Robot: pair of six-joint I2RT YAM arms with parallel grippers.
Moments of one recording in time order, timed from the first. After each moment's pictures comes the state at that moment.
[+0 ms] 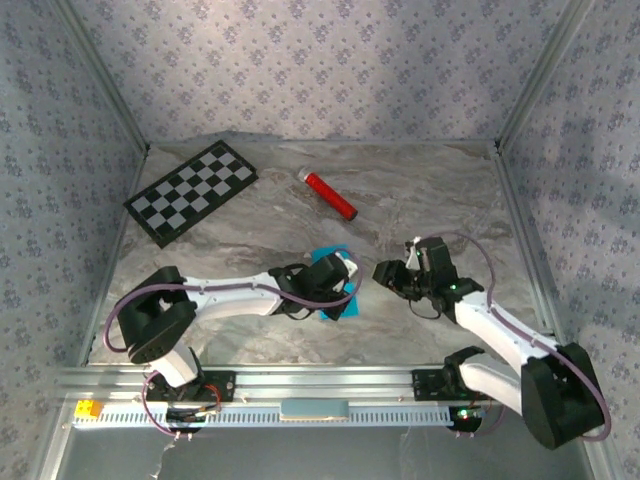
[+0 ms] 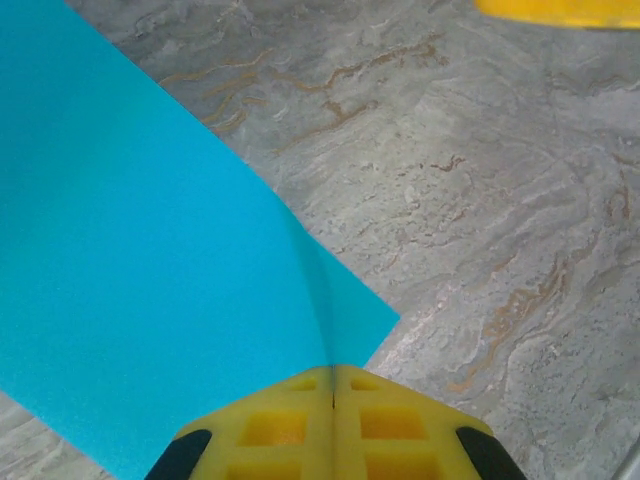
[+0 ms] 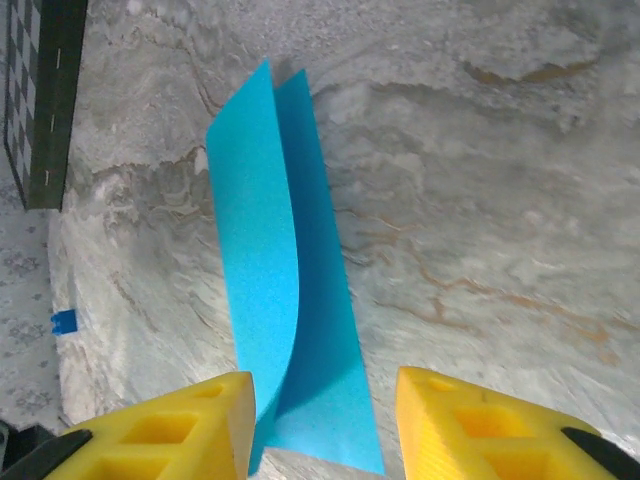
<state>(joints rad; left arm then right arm) -1.09 1.62 0.93 -0.23 0.04 -0.45 0.38 1.02 0.43 -0.18 -0.40 0.81</state>
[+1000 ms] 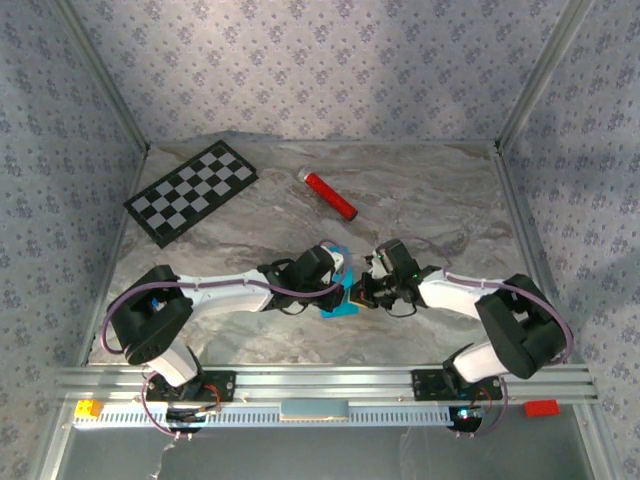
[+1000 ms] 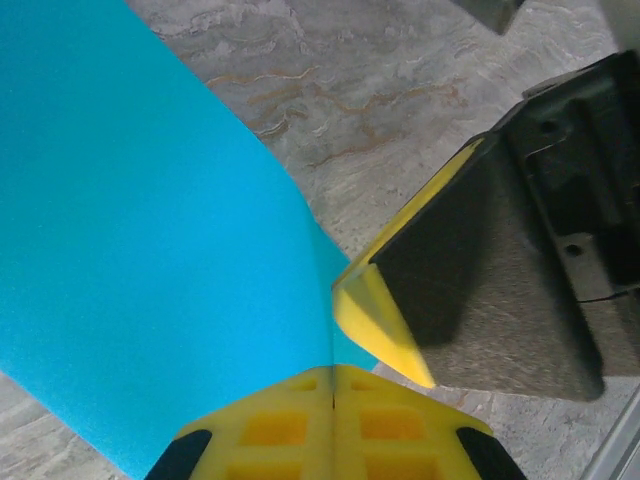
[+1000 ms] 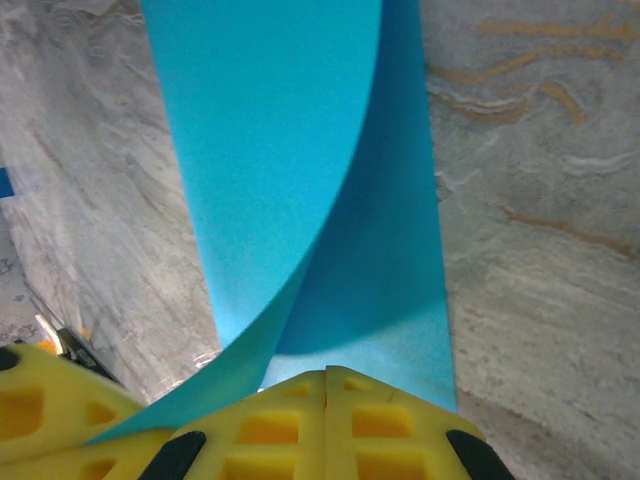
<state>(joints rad) -1.01 1.59 0.85 -0.13 0.13 -0.54 0.57 1.45 0.54 -0.09 -0.53 0.81</state>
